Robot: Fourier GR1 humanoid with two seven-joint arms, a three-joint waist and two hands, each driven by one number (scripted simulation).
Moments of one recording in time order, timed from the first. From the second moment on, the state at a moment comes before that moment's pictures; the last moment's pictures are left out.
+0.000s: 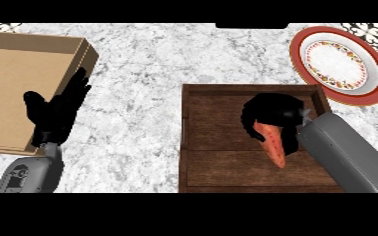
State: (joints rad) left arm -0.18 0.28 0.02 -1.41 0.11 0.05 0.18; right arm -0.57 -0.50 0.57 -1.16 0.69 0.45 -0.65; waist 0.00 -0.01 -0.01
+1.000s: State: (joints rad) left arm -0.18 0.26 0.00 -1.41 0.09 0.05 0.17; right arm -0.90 -0.32 0.09 -0.87 0.98 -0.37 0.56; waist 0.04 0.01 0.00
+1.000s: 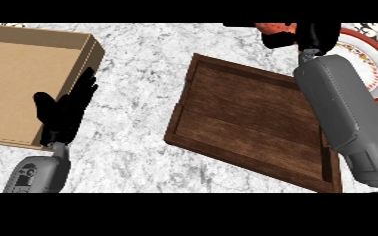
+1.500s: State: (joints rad) left arm -0.19 0.26 0.02 -1.40 0.09 0.04 0.17; right arm -0.97 -0.35 -0.06 -0.68 1.02 -0.61 0.68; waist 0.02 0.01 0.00
